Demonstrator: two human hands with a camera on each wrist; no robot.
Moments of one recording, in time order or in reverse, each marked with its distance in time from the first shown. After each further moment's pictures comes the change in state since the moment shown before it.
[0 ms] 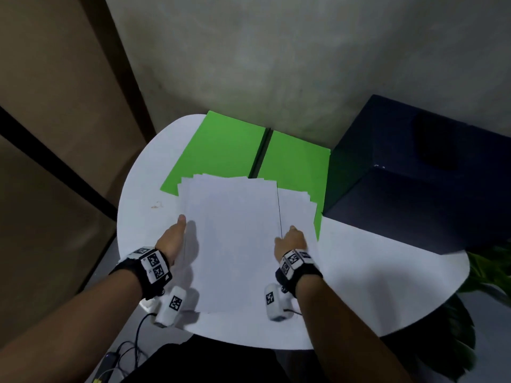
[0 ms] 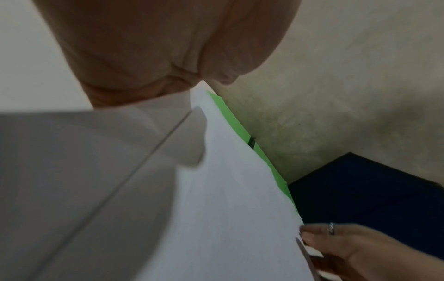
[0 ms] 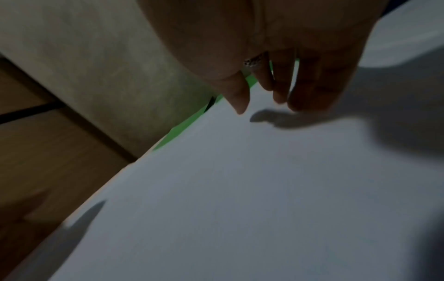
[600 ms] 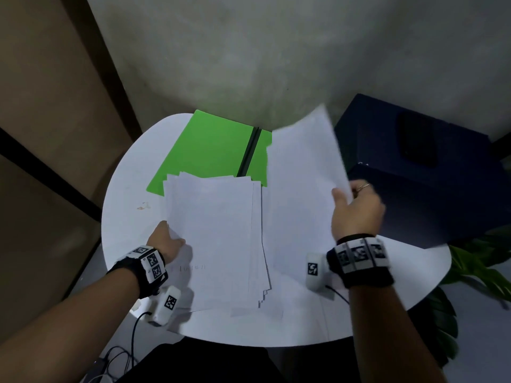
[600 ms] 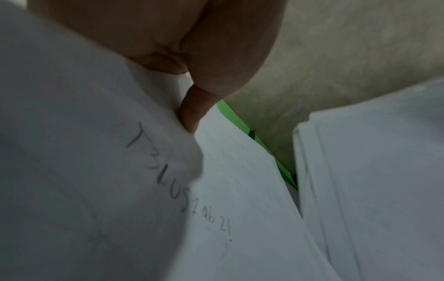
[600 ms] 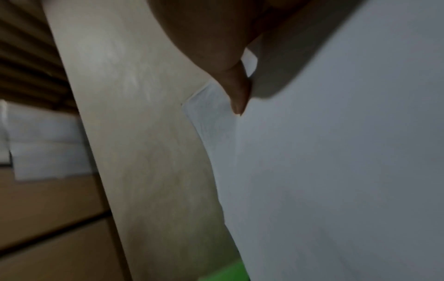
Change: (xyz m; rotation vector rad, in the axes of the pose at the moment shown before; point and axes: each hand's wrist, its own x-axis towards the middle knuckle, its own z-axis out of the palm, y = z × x) left_hand -0.017 0.010 0.010 0.473 0.128 0.184; right_hand -0.050 -0.024 -0.163 0.195 0.691 -0.273
